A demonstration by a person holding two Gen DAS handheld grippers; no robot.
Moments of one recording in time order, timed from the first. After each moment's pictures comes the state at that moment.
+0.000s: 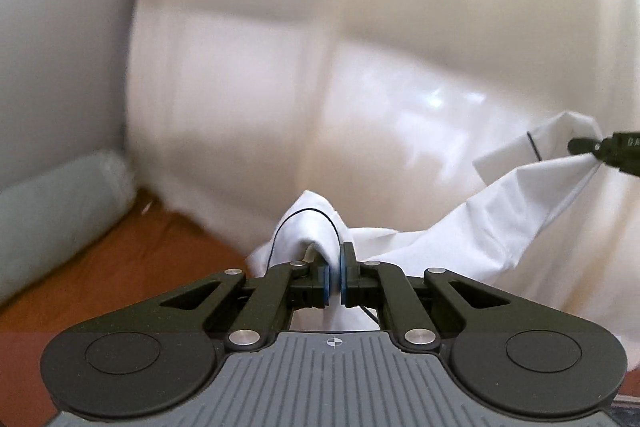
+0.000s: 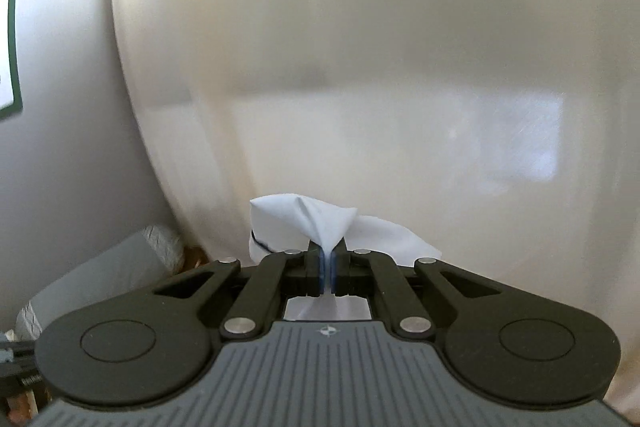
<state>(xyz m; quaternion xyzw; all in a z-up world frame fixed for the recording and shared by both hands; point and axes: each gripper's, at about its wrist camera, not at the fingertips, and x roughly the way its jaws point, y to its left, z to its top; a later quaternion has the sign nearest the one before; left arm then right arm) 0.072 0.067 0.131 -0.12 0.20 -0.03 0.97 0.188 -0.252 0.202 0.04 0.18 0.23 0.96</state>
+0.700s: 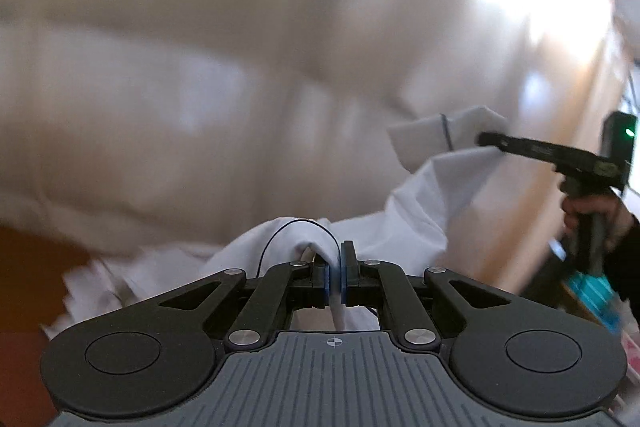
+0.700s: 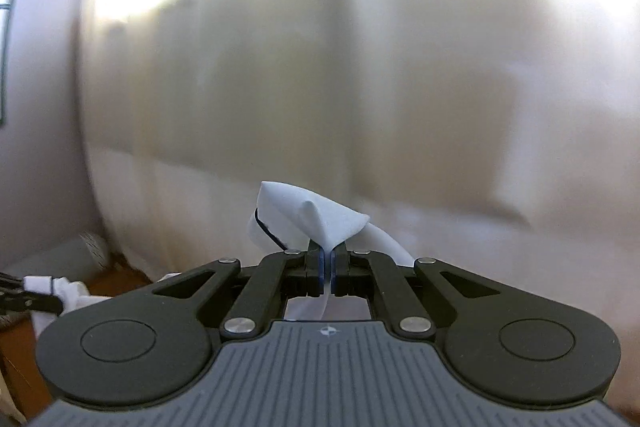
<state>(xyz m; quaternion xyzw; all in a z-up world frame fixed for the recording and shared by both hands) -0.022 -0.138 0.182 -0.08 0.27 -0.36 0.89 -0.031 -0.491 0.283 -0.01 0.16 0.08 0.98</state>
